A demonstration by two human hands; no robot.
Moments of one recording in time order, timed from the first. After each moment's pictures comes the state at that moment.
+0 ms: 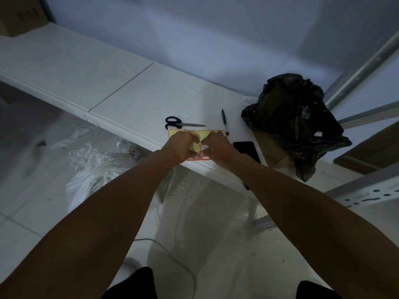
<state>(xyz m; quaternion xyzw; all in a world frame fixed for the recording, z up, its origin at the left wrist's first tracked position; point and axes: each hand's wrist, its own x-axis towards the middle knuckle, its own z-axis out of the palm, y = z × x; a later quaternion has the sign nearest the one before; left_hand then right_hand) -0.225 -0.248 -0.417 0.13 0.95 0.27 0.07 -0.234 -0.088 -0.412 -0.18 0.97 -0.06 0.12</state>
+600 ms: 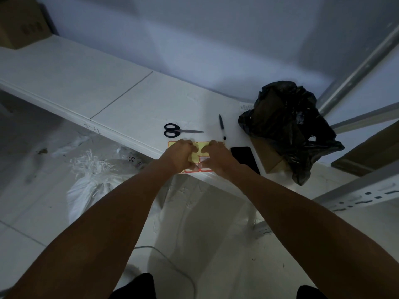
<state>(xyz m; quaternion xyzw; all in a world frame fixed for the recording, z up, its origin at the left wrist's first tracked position) -0.211 -0.246 -0.410 0.16 0.95 0.26 0.10 -0.212 -0.078 -0.399 -0.13 0.97 -0.17 0.15</state>
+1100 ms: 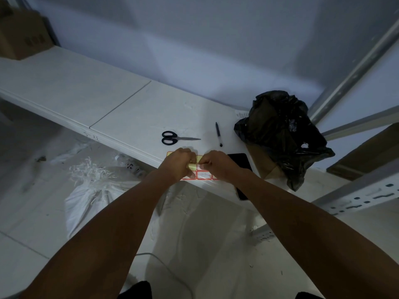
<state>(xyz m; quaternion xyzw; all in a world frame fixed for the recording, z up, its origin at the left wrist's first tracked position) -0.201 -0.240 -0.405 0.16 0.95 0.24 0.08 -0.210 -0.069 -0.388 -0.14 0.96 -0.19 0.16</state>
